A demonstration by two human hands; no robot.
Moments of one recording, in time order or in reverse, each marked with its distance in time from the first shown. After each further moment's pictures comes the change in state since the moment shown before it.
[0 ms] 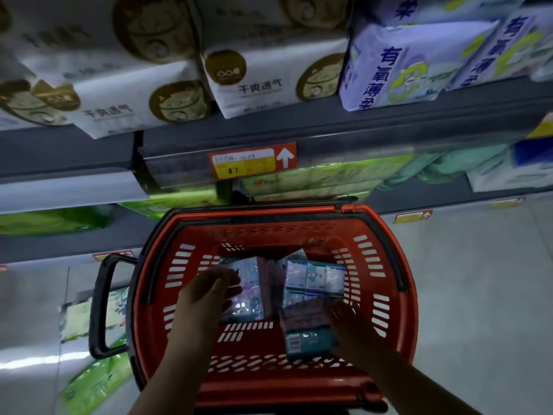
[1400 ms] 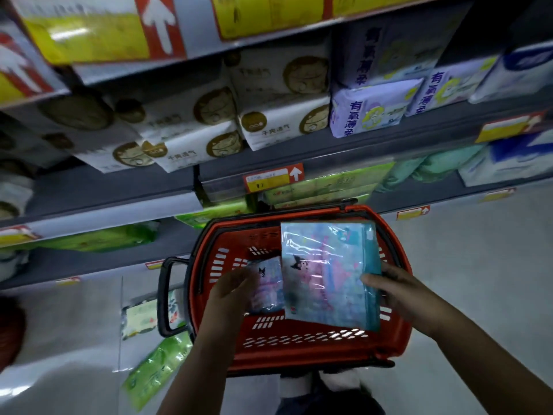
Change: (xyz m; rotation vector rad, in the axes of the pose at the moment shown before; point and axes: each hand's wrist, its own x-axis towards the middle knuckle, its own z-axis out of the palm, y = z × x) left_hand -0.075 0.041 -0.032 -0.032 -0.104 0.009; right_hand -0.101 -0.022 -0.151 1.672 0.035 0.140
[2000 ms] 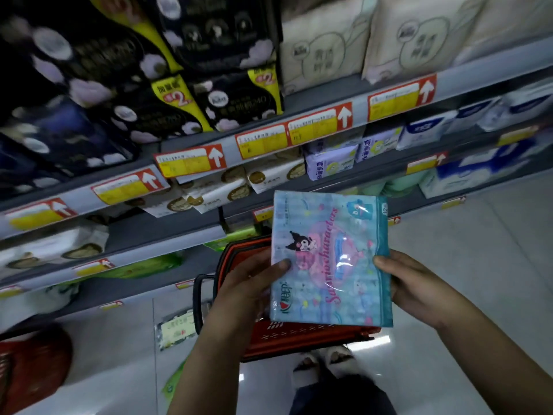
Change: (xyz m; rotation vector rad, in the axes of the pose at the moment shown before) left_hand -0.132 0.113 -0.010 -0.101 -0.296 0.032; right_hand -0.164 -0.113 0.052 0.283 -0.162 -0.194
